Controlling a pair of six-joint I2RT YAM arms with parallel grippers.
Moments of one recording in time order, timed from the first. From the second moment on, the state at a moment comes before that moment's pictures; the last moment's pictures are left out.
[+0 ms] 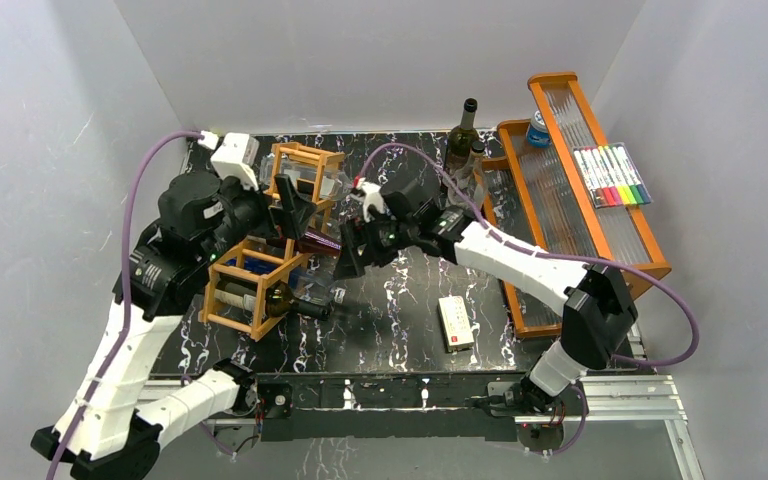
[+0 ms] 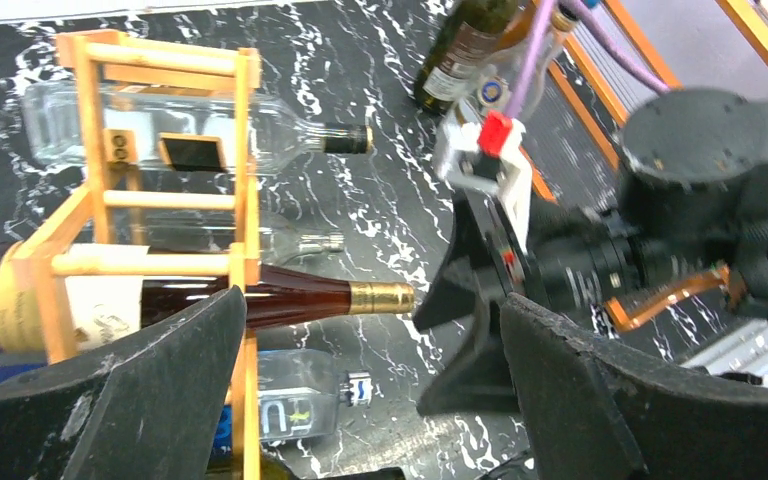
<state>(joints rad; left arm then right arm) -0.49 0.95 1.40 -0.77 0.03 -0.28 0.85 1.58 1.30 -0.40 -0.49 0.44</state>
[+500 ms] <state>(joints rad) -0.49 0.80 1.35 -0.76 -0.12 -0.30 1.06 1.70 1.31 -0.24 -0.61 0.50</state>
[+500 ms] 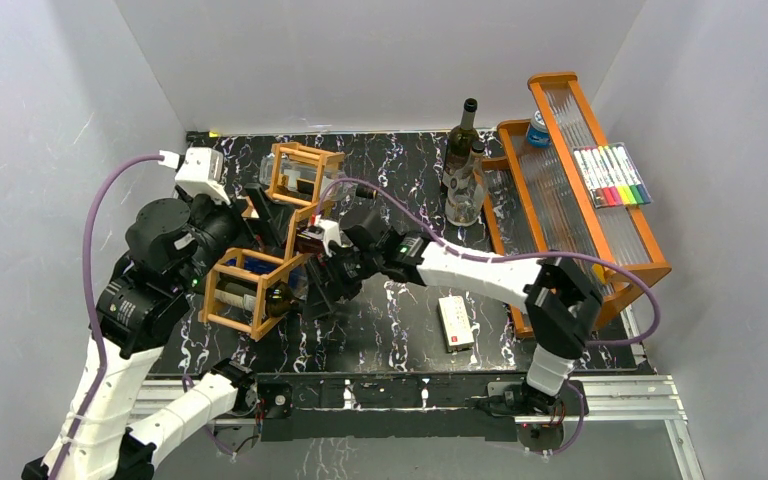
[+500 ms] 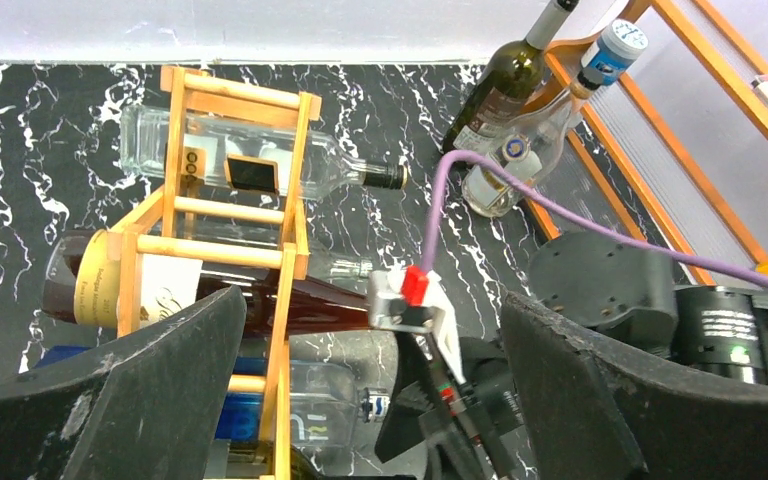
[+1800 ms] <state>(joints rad) -0.49 0.80 1.30 -0.76 -0.12 -0.31 1.09 1.82 1.27 -0.04 -0.69 0.55</state>
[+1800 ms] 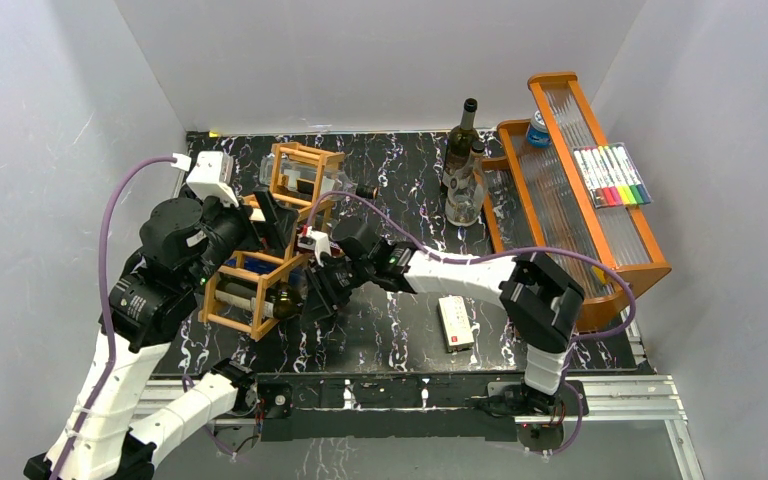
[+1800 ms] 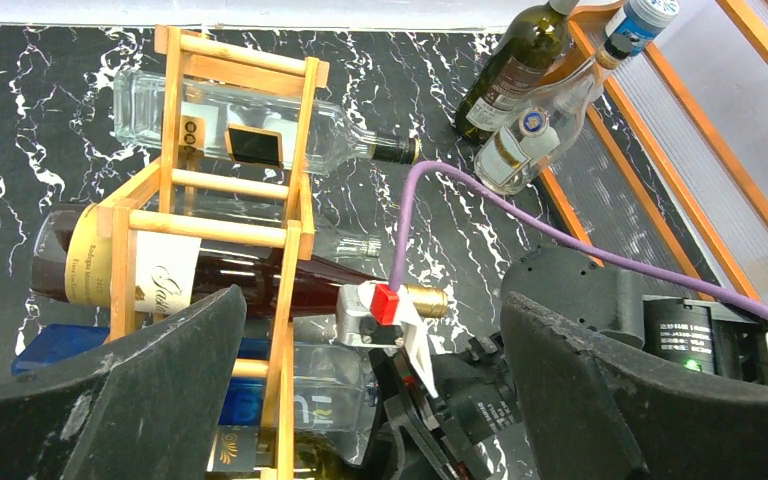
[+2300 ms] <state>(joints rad) -0.49 0.81 1.30 -0.76 -0.12 -0.31 1.04 1.65 1.11 -0.11 -0.72 0.45</state>
